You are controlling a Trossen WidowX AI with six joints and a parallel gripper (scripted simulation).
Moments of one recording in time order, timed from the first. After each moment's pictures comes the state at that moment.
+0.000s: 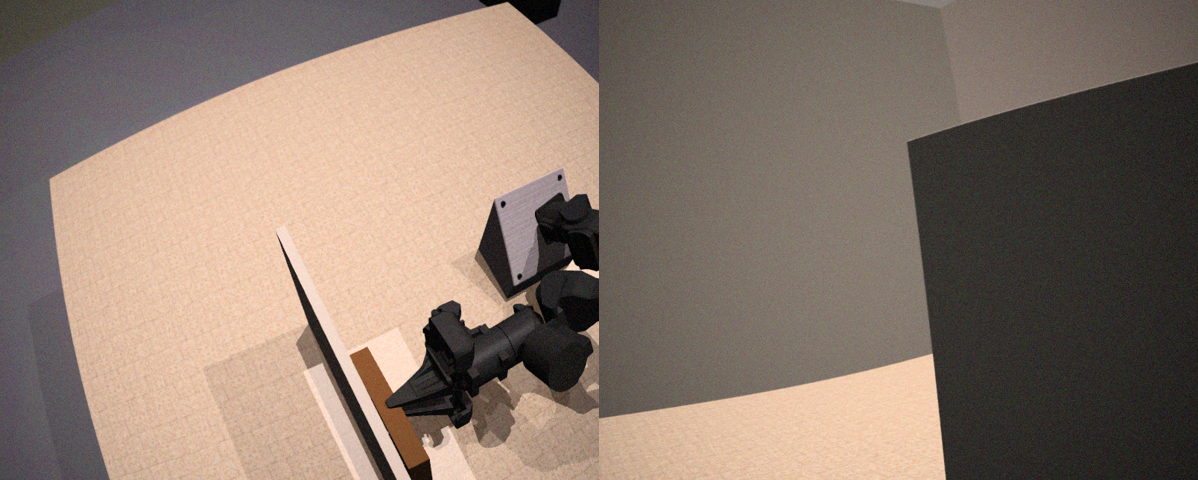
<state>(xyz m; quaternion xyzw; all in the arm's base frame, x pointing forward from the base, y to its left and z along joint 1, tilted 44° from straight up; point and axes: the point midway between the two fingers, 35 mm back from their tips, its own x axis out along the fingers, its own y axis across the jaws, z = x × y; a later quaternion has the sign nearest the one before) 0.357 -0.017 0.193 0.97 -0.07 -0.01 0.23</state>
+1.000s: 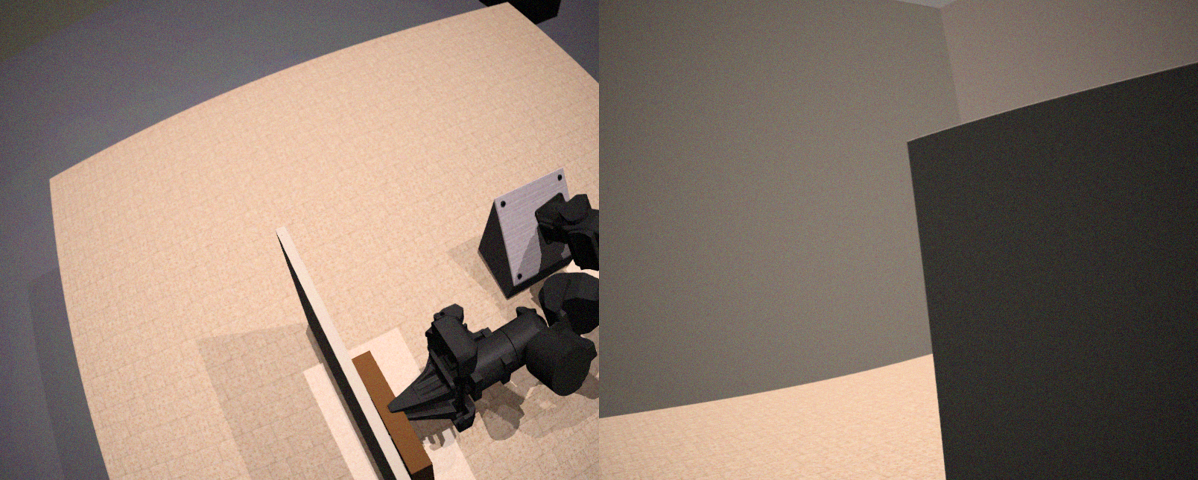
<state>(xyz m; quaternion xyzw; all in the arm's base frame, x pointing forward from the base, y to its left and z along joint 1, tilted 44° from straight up) 0.357 -0.015 0.199 0.97 -0.07 -0.01 0.23</state>
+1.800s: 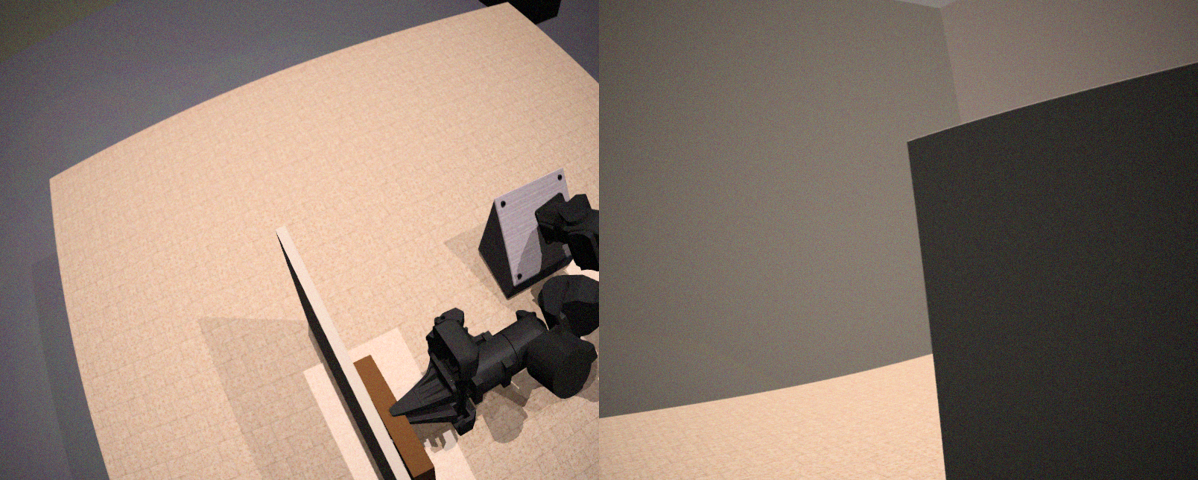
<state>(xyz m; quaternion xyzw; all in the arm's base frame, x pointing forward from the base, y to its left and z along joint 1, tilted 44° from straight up) 0.358 -0.010 0.200 0.97 -0.07 0.00 0.23</state>
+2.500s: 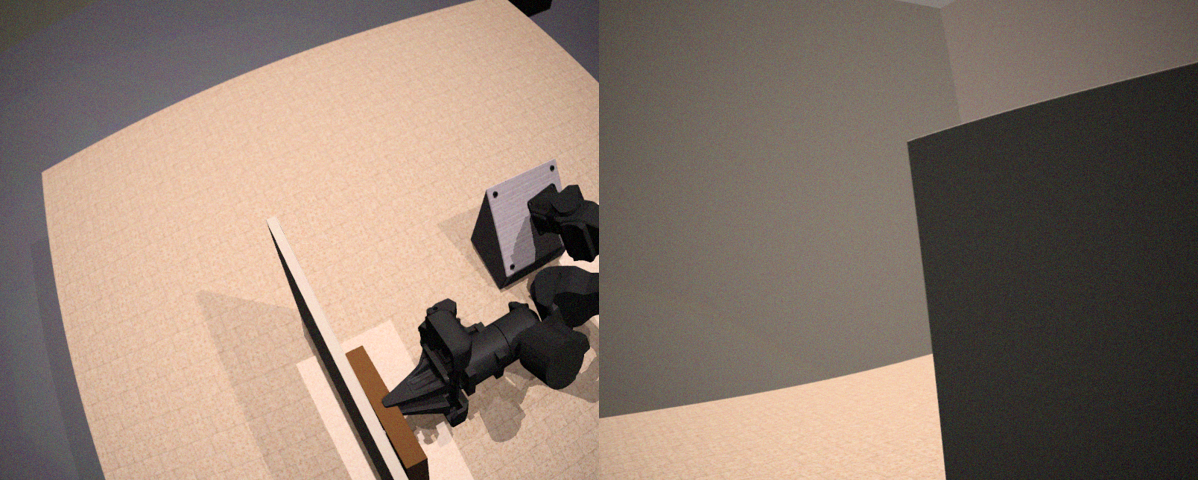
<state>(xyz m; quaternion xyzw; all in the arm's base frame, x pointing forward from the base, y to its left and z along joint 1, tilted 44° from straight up) 0.358 -0.010 0.200 0.97 -0.07 0.00 0.23</state>
